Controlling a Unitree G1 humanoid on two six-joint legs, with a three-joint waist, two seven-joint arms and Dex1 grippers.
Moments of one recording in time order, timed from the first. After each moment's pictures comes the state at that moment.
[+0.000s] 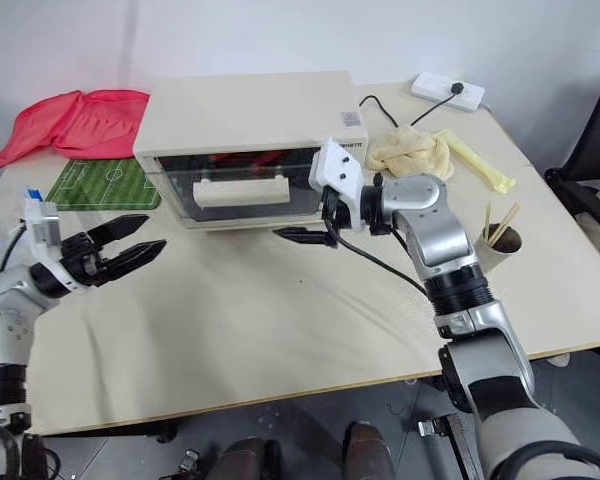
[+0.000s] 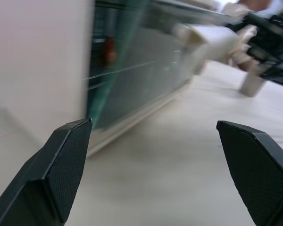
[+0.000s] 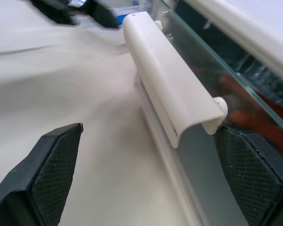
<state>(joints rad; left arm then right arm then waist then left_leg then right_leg) -0.41 0.77 0.40 0.29 -0.62 0.37 -1.08 -0.95 -0.41 0.19 0.26 0.20 0.23 1.15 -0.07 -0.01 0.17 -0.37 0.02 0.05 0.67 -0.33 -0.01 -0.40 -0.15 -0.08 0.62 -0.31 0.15</state>
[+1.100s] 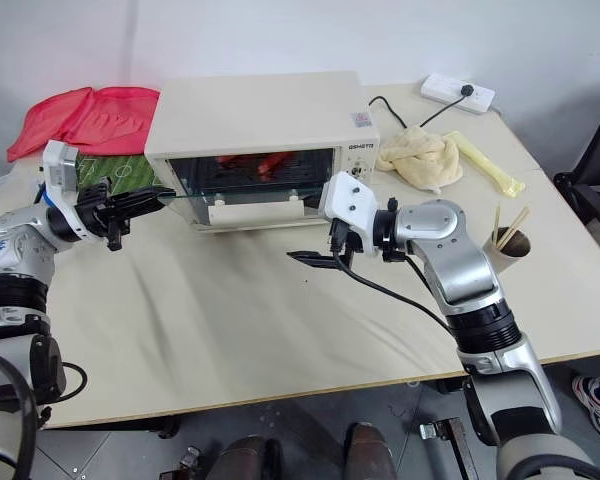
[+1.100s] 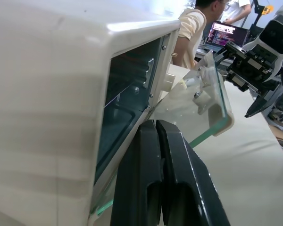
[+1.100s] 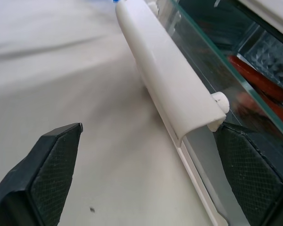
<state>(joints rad) -0.94 0.74 0.22 0.89 -0.44 0.21 -1.44 -0.79 -0.53 0.20 -0.04 0.17 0.36 1.06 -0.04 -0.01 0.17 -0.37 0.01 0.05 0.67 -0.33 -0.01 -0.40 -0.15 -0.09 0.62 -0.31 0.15</state>
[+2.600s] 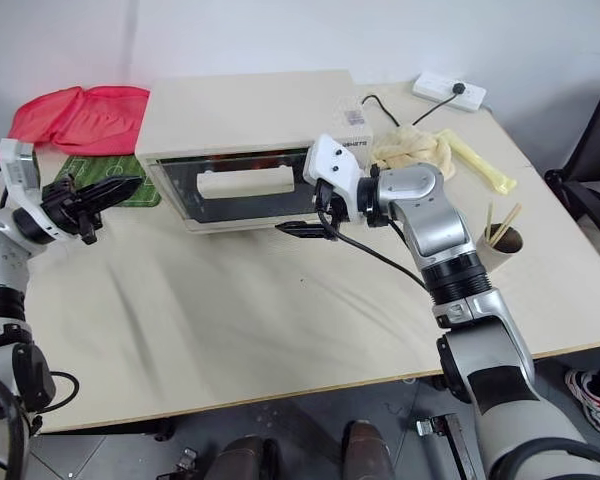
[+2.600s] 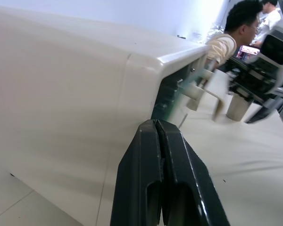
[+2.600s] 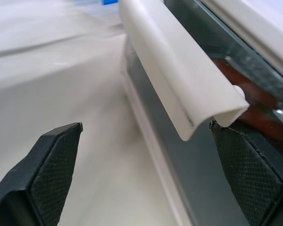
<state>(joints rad) -0.87 0.80 0.36 0.83 -0.47 0.26 -1.35 -1.02 -0.42 0.22 0.31 0.16 0.26 1.18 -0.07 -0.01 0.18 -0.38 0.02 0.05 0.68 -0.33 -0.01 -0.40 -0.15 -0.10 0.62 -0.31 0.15</state>
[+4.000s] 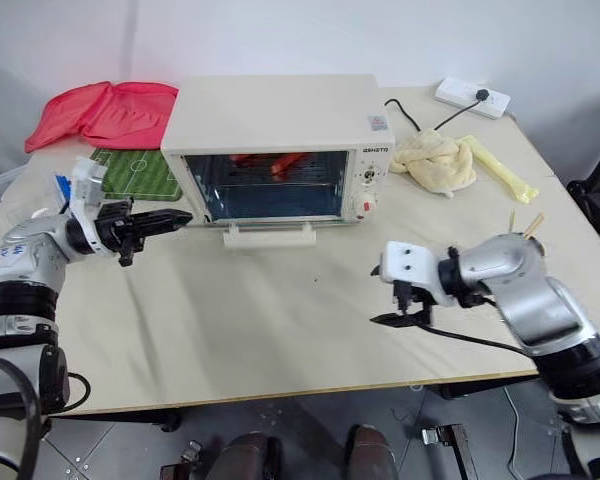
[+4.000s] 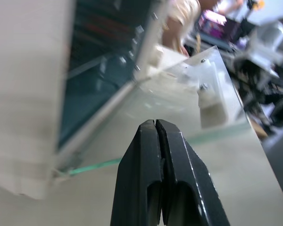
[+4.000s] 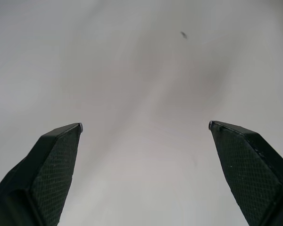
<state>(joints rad) -0.87 0.72 0.14 0.79 -0.39 0.33 -1.48 -0.56 -0.97 0.19 -0.19 0.16 0.46 1.26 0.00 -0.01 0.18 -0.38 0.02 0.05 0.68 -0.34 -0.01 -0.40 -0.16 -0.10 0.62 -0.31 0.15</state>
